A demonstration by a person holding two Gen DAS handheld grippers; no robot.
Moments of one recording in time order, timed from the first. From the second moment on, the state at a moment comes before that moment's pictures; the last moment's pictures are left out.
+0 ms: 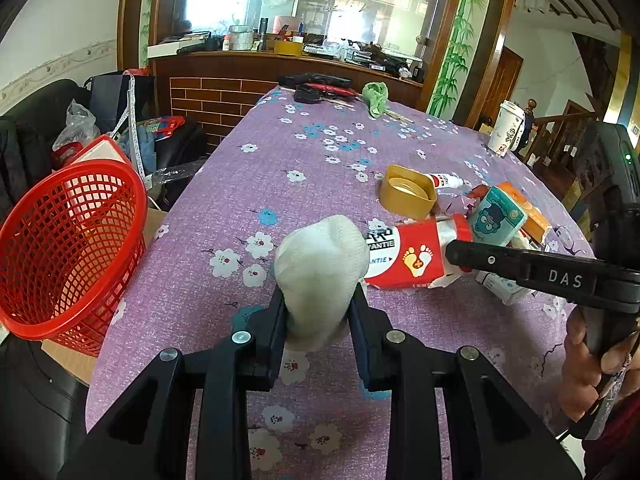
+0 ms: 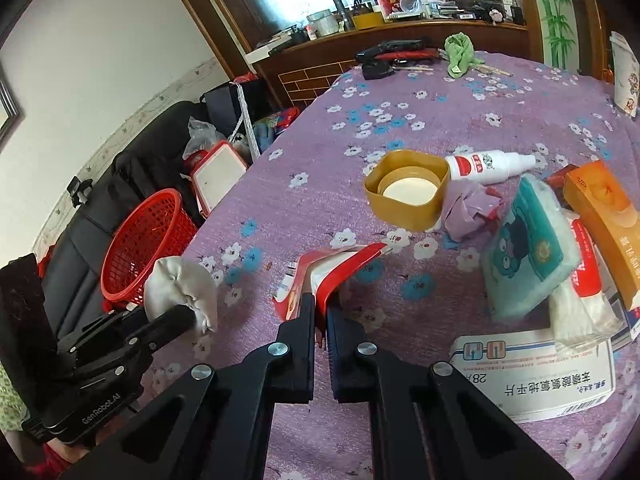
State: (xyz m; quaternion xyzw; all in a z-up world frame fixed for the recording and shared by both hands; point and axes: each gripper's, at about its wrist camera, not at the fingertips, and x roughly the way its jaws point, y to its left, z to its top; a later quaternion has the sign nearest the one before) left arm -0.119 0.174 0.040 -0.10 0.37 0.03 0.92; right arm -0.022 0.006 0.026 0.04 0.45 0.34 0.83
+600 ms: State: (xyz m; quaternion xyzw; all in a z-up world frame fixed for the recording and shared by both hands) left arm -0.123 0.190 0.063 -0.09 0.35 0.04 0.93; right arm -0.034 0.015 0.069 0.04 0.41 0.36 0.84
